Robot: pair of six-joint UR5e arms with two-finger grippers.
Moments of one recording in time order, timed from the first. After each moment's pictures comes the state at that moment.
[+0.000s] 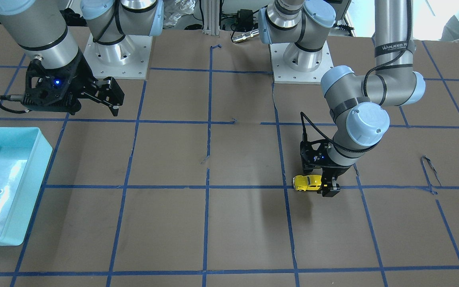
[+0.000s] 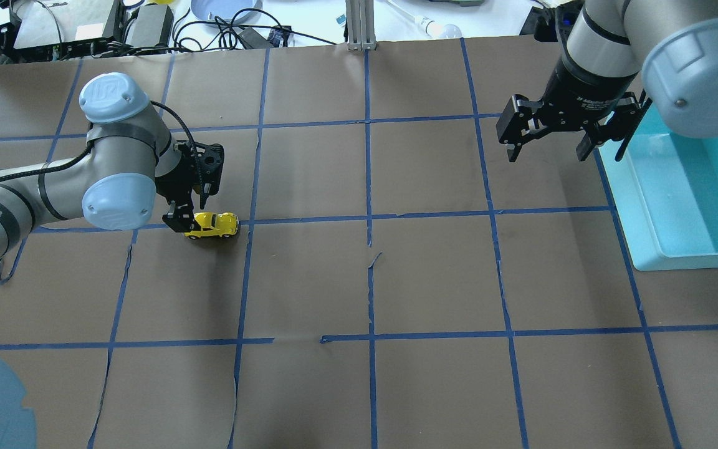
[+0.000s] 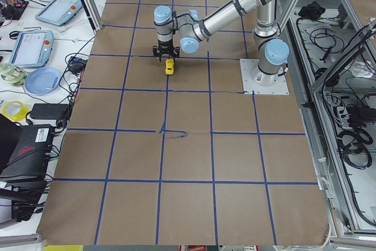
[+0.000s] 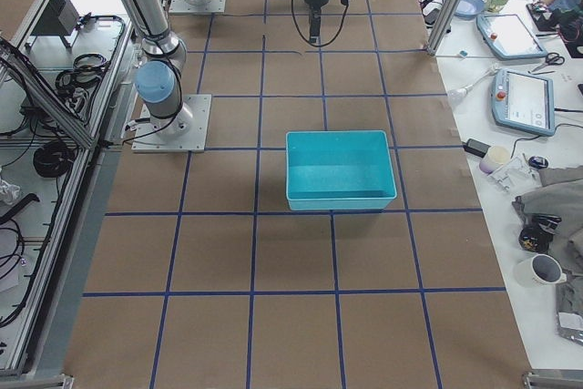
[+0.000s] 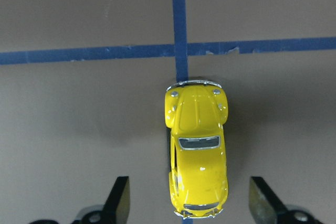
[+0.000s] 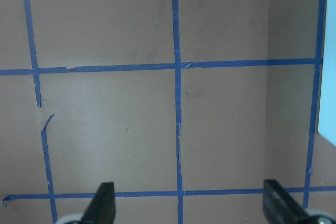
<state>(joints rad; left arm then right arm) -1.43 -1.90 -1.92 -0.92 1.60 1.72 1.55 -1.55 1.63 -1.62 -1.56 0.01</state>
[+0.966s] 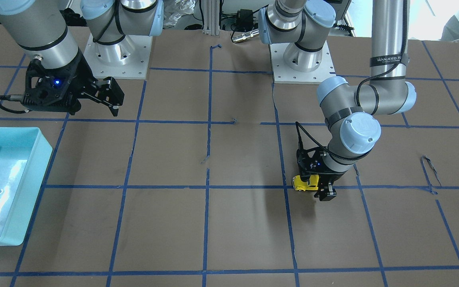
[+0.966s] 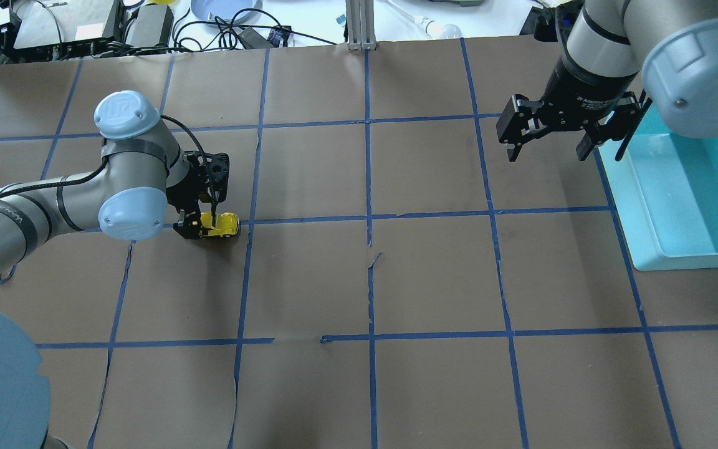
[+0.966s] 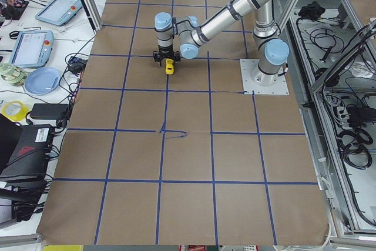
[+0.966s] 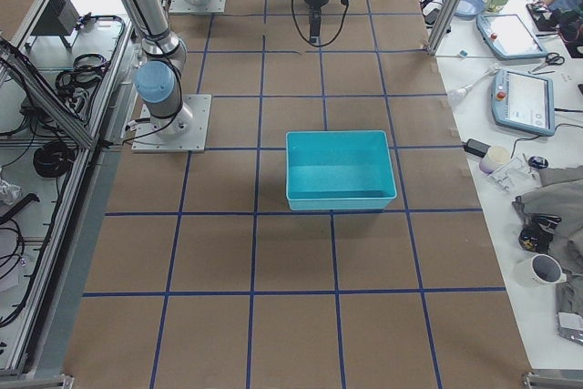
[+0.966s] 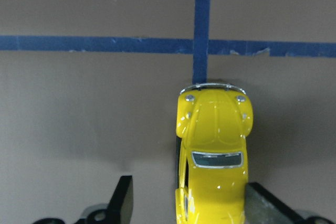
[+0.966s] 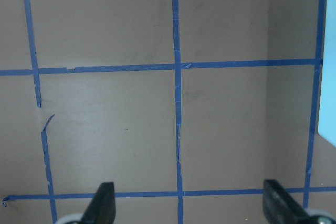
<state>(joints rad) -1.43 -1.95 -1.95 -0.83 1.60 1.68 1.55 -1.55 1.63 -1.62 -1.56 0.00</state>
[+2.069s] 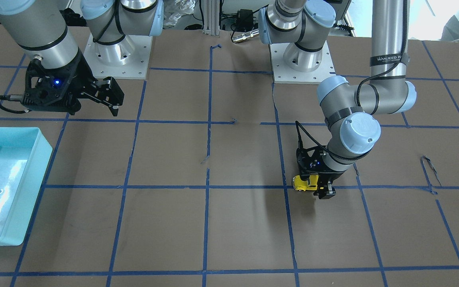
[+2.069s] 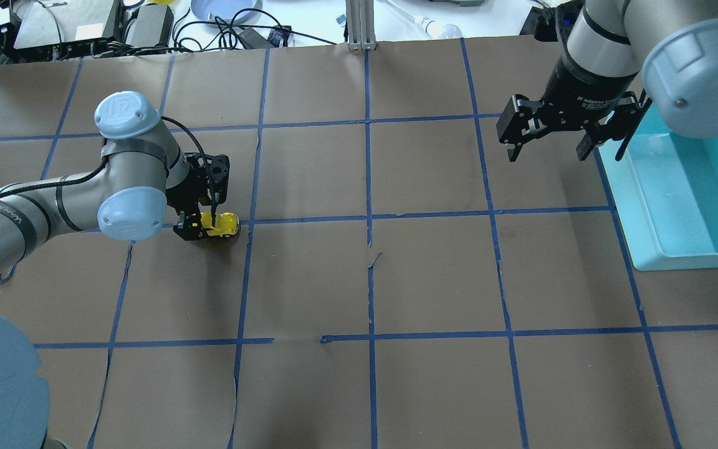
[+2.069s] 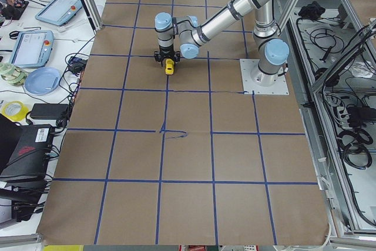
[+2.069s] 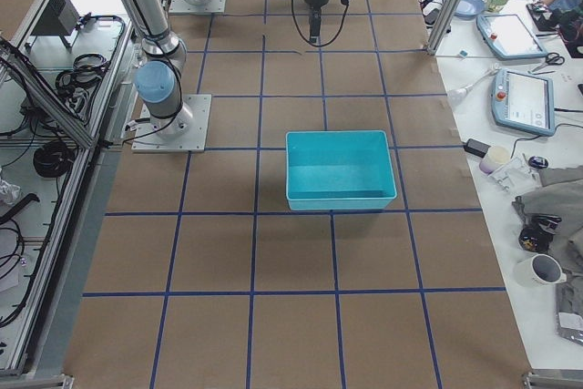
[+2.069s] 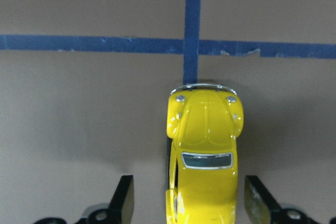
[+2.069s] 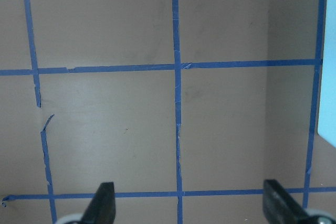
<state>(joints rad) -1.43 -1.95 -1.95 -0.85 1.60 1.68 1.55 -1.55 1.63 -1.62 -1.56 0.00</state>
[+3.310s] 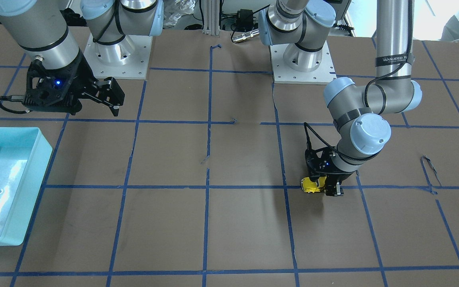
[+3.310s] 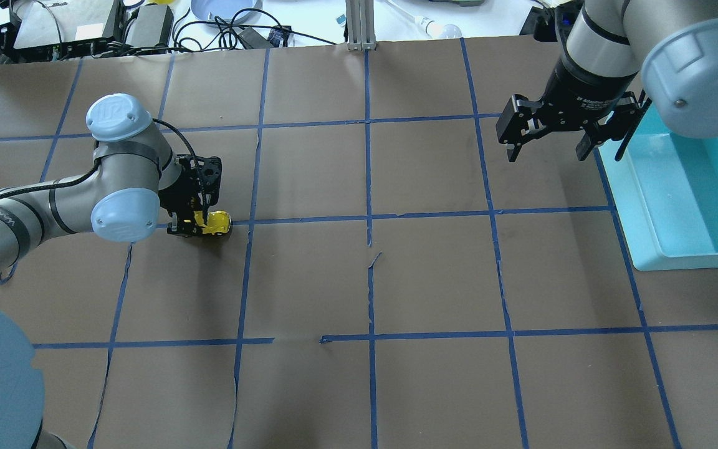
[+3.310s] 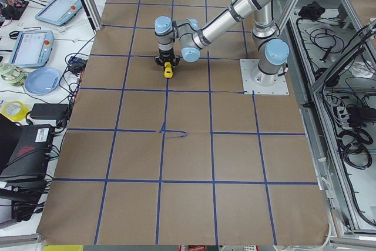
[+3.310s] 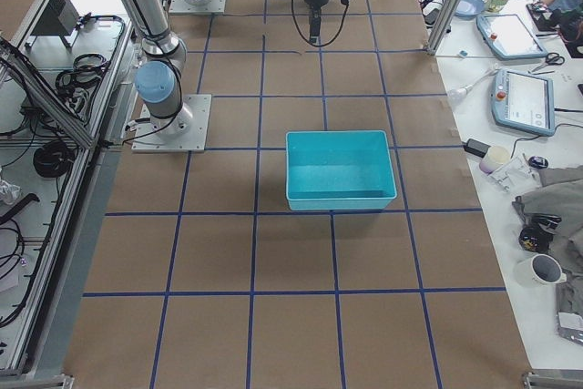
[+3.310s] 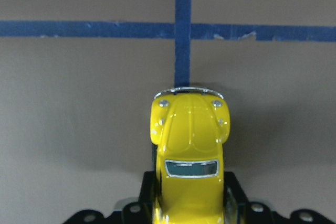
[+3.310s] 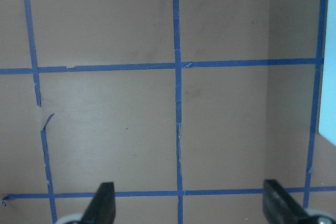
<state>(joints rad) -1.38 -1.95 -1.95 -0.83 1.61 1.71 1.55 -1.55 1.64 -1.62 -1.56 0.00</state>
